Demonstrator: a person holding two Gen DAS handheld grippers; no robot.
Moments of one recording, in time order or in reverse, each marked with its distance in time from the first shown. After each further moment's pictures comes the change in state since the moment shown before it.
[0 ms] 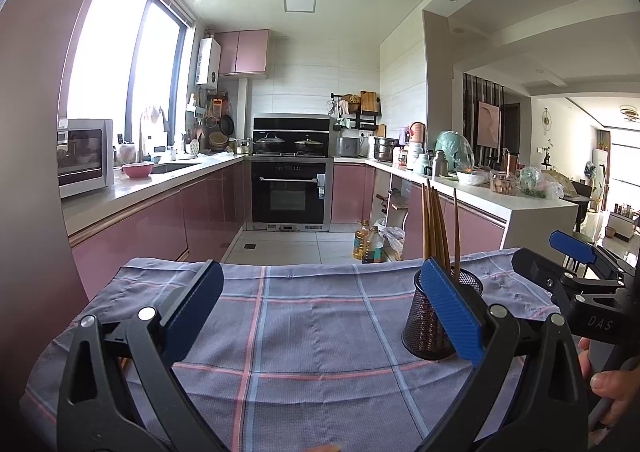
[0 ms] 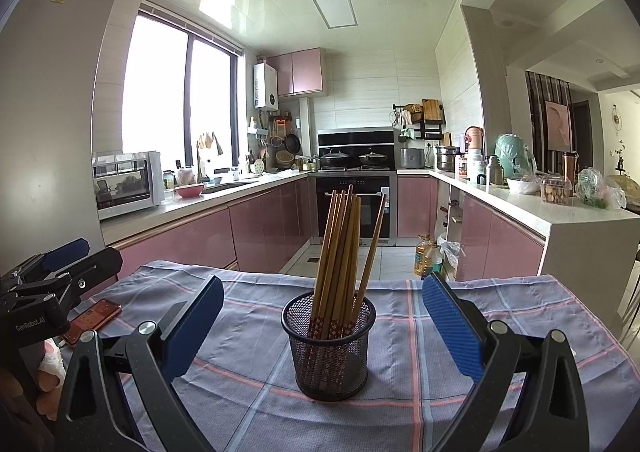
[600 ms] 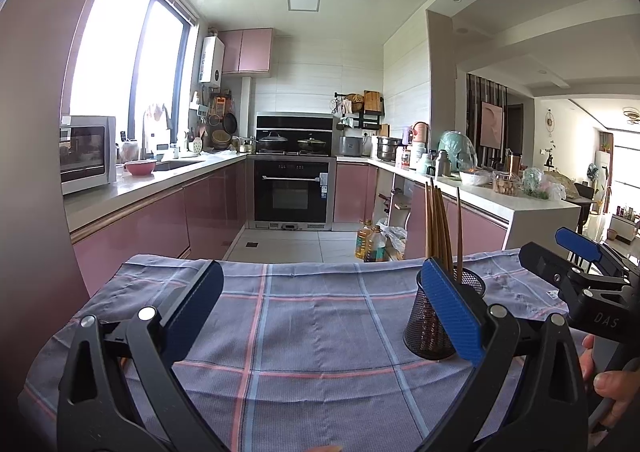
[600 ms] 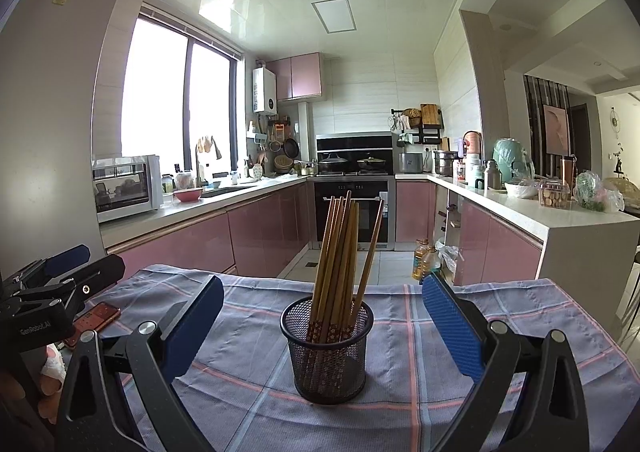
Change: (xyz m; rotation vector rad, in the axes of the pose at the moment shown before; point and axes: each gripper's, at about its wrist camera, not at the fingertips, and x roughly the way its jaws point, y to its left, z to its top) left arm 0.000 -0.002 -0.001 -0.005 0.002 0.006; right arm 0.000 0.001 0.002 -0.001 -0.019 -0.009
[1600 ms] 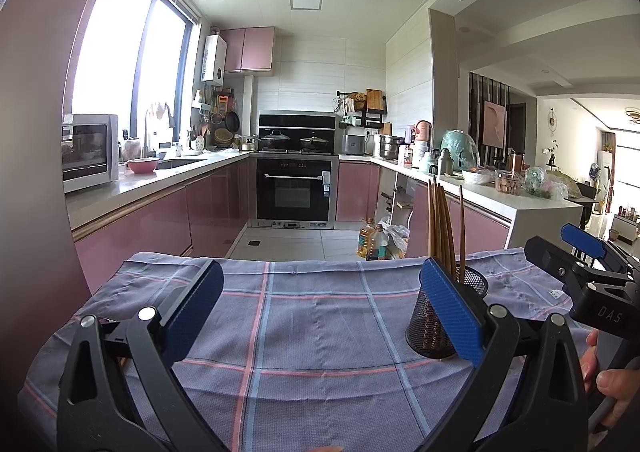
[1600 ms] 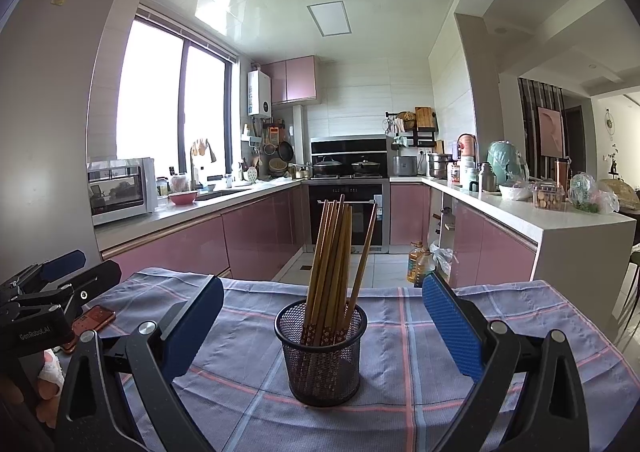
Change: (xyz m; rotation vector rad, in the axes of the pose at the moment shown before) left arm 0.001 0.000 -0.001 -0.004 0.003 0.005; right arm -0.002 0.000 -0.002 0.000 -0.011 -0.023
